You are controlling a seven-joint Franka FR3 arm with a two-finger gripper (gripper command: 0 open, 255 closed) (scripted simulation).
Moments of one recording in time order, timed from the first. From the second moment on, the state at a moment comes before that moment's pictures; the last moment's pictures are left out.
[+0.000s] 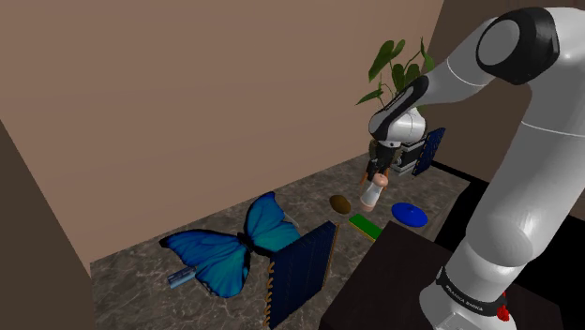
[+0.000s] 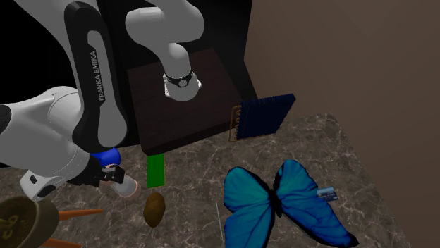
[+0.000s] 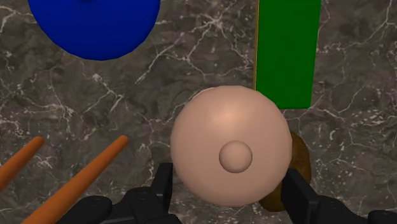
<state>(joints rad) -0.26 0.09 -0.46 -2.44 0.15 2.57 -0.60</state>
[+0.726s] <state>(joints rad) -0.28 0.17 -0.44 -2.44 0.23 2.64 -0.66</state>
